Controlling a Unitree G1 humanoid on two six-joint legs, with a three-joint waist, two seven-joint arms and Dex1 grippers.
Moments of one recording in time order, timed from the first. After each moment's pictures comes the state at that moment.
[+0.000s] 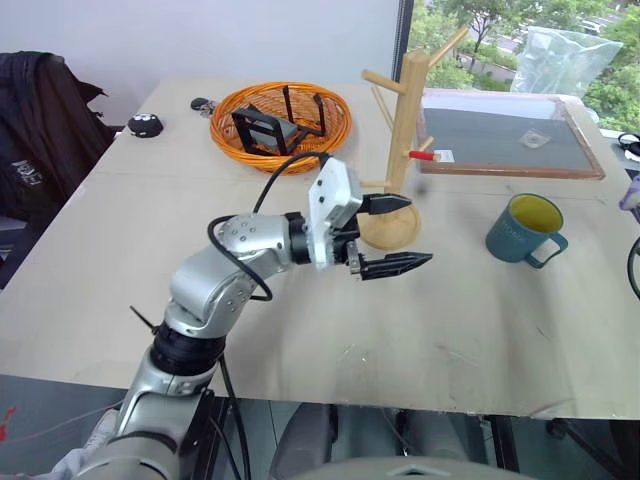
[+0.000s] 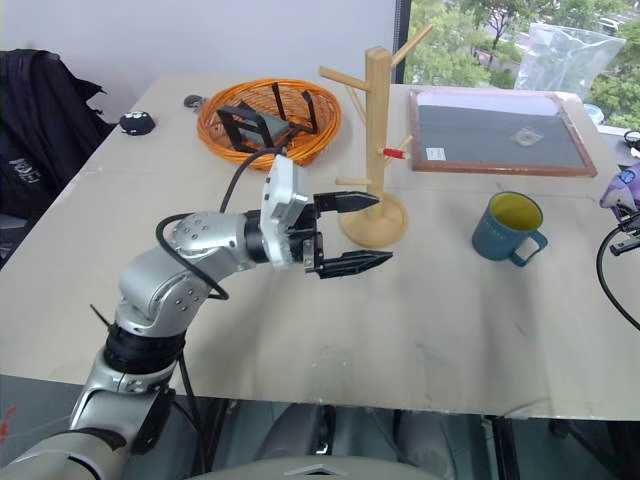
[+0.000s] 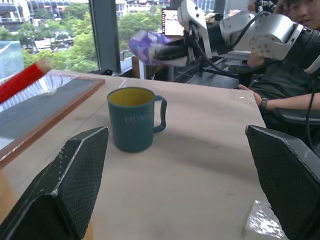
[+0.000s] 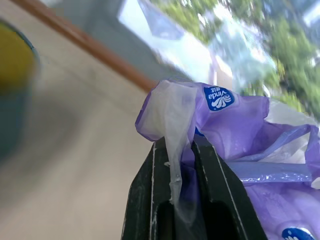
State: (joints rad) left arm -0.62 0.46 -0.20 -0.37 -0.61 0.63 -0.85; right arm -0.15 -0.93 -0.48 0.21 0.18 0.20 0.62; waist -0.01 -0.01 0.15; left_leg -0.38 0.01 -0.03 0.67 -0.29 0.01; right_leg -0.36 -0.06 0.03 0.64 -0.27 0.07
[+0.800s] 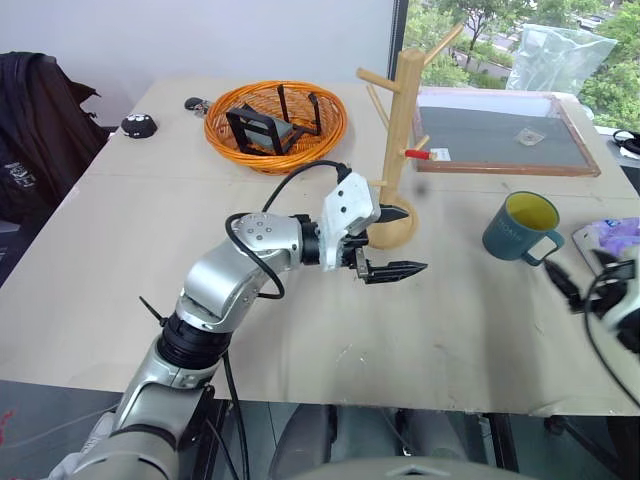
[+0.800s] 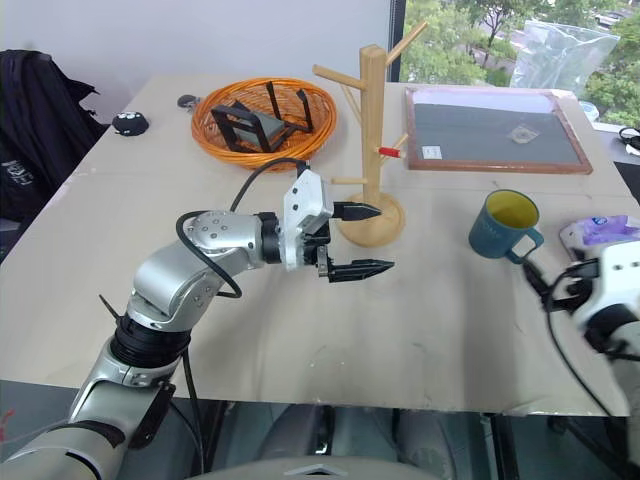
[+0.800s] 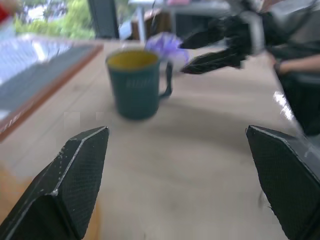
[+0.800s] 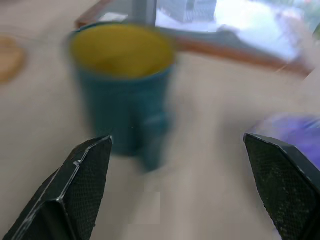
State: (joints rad) left arm -0.61 0.50 -0.29 -0.36 -0.45 0.65 -0.84; right arm 0.17 -0.48 -0.46 -0.51 0.48 0.65 0.33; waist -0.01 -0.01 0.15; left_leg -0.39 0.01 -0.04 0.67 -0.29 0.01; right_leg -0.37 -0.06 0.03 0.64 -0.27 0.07
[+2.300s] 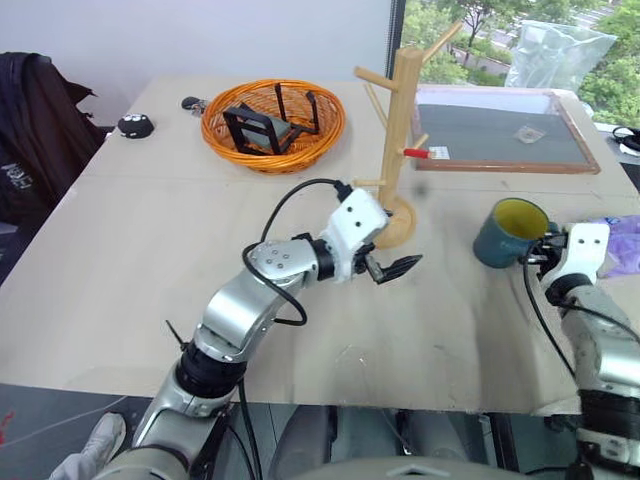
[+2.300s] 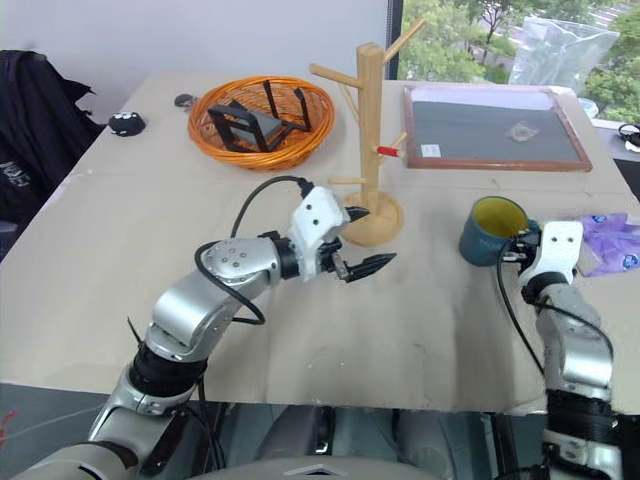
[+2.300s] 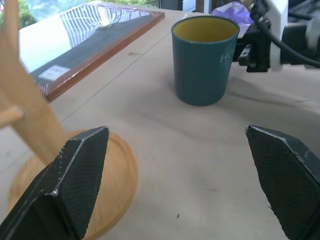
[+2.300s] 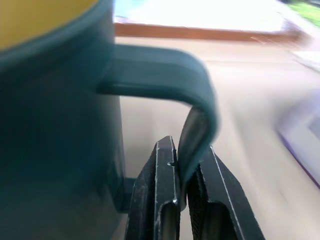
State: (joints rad) left arm -0.46 0.40 -0.25 -0.47 -0.33 0.73 -0.59; right arm -0.20 -0.49 -0.29 -0.06 0.28 0.41 0.35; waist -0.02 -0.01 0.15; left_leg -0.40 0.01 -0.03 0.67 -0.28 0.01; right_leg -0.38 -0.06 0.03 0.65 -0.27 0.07
